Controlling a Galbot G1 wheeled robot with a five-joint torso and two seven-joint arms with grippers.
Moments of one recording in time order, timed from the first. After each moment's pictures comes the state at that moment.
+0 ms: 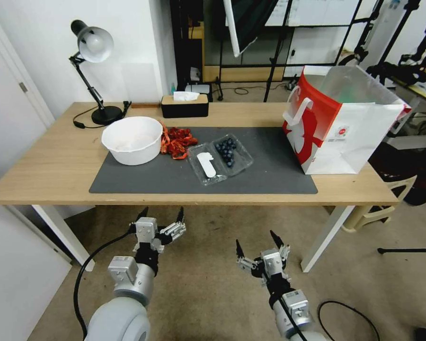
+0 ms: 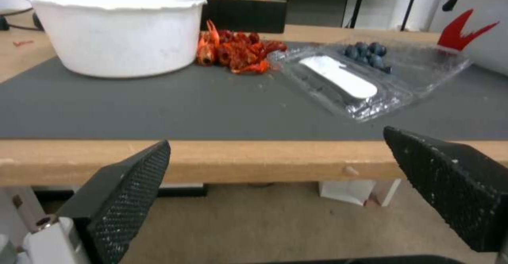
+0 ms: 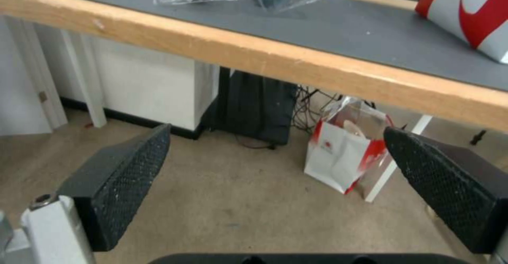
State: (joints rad) left arm 1.61 -1.30 -0.32 -2.23 -0.29 0.15 -0.24; right arm -1.78 1.61 0.40 2.15 -0.28 -0.03 -0.13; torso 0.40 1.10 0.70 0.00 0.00
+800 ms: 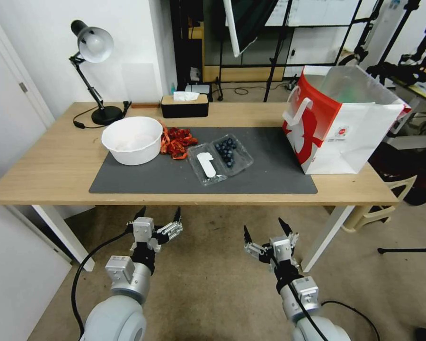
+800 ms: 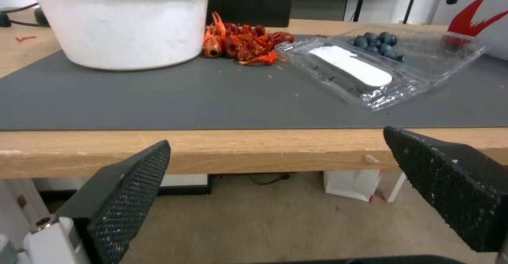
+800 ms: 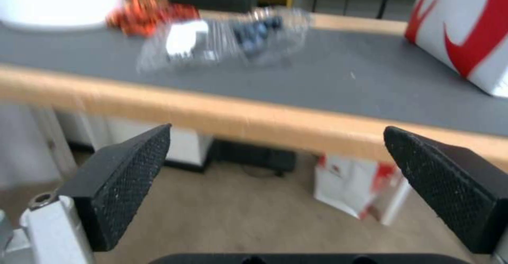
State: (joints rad) left arm 1.61 -1.29 -0.34 -2.20 -0.29 0.13 -0.21; right arm -1.71 1.61 0.43 2.16 -0.21 -0.06 -0.14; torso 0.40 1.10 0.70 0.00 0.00
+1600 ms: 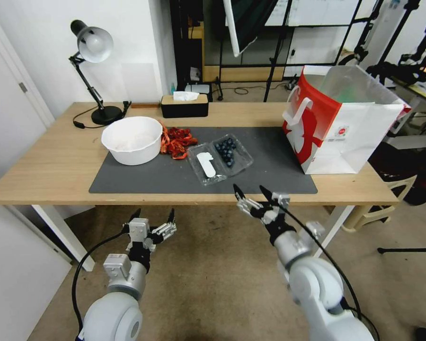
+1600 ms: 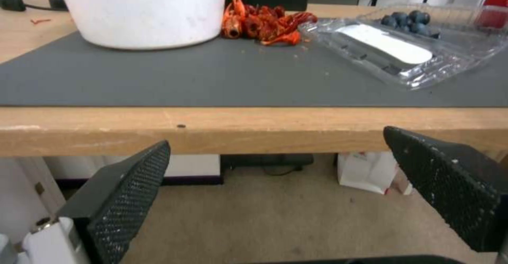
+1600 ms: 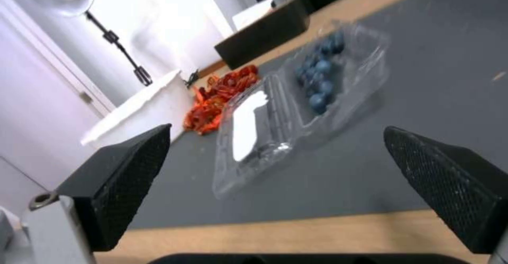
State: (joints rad) left arm 1.59 -1.29 -0.38 -2.13 -0.30 0.12 -0.20; right arm -1.27 1.39 0.36 2.02 0.73 -0.33 0.00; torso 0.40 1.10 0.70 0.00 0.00
